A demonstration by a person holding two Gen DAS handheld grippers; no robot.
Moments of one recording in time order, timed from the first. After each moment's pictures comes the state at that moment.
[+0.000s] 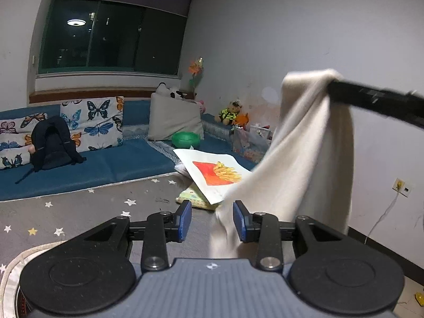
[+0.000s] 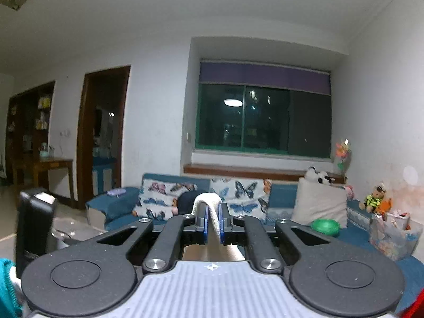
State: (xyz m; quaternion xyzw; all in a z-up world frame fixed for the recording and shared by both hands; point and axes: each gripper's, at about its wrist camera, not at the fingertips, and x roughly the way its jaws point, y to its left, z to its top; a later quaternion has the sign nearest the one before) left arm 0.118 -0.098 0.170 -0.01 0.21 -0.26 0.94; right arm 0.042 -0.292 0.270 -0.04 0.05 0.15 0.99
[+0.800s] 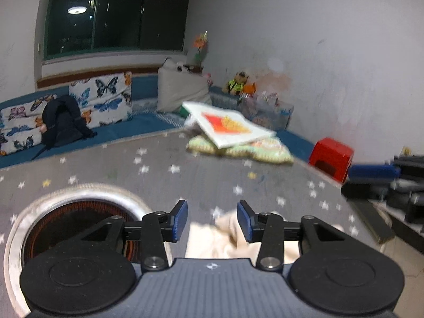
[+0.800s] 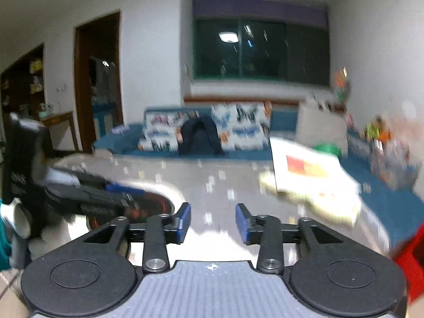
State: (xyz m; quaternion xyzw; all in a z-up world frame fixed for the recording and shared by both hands) left arm 0.054 -0.081 0.091 0.03 0.27 -0.24 0.93; right arm -0.019 -0.302 0.158 -0.02 0.21 0.15 0.97
